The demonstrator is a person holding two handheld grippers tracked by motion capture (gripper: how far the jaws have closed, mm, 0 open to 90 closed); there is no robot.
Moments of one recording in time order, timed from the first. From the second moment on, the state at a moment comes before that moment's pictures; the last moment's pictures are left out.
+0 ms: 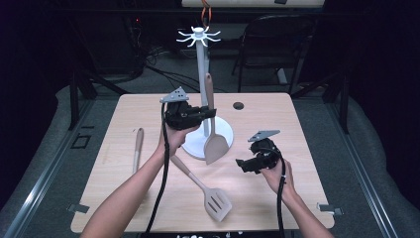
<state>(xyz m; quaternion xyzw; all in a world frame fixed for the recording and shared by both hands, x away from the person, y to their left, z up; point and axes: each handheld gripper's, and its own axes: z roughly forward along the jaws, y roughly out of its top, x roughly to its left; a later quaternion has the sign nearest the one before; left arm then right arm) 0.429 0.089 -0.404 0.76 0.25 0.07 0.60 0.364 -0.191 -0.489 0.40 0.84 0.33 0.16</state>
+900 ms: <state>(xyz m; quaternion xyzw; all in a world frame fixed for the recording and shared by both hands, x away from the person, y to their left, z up) 0.443 0.084 -0.367 0.77 0.23 0.09 0.59 0.365 -0.188 -0.489 0.39 0.85 0.32 0.16</state>
